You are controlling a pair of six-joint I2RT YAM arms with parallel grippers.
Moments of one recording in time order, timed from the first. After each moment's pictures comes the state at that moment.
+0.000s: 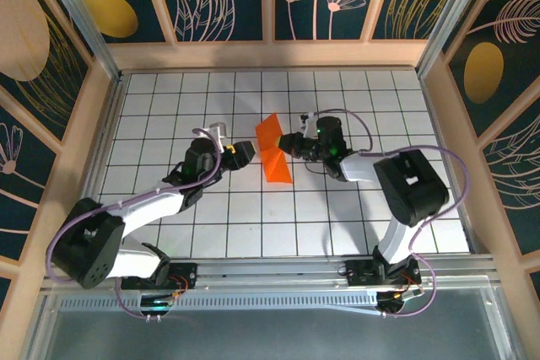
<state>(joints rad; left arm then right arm) -0.57 1.31 0.55 0.40 0.08 -0.74 0.48 1.71 0.77 0.56 -0.60 0.85</state>
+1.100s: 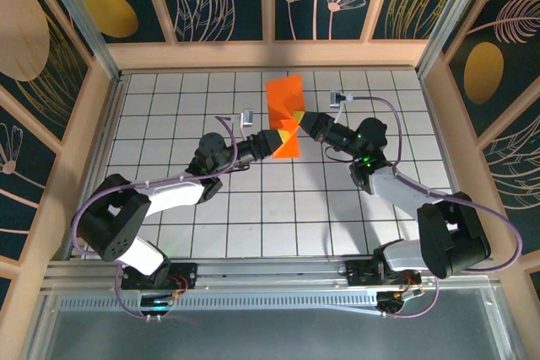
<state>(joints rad) -0.68 1.55 0.68 0.98 0.50 -1.16 0.39 1.34 0.64 0.91 -0.71 1.07</state>
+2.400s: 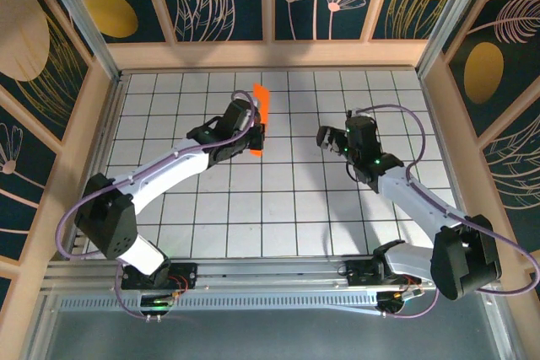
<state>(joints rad) -0.72 1.58 1.24 -0.45 -0.17 -0.49 0.40 1.20 0.74 -0.16 0.18 0.48</state>
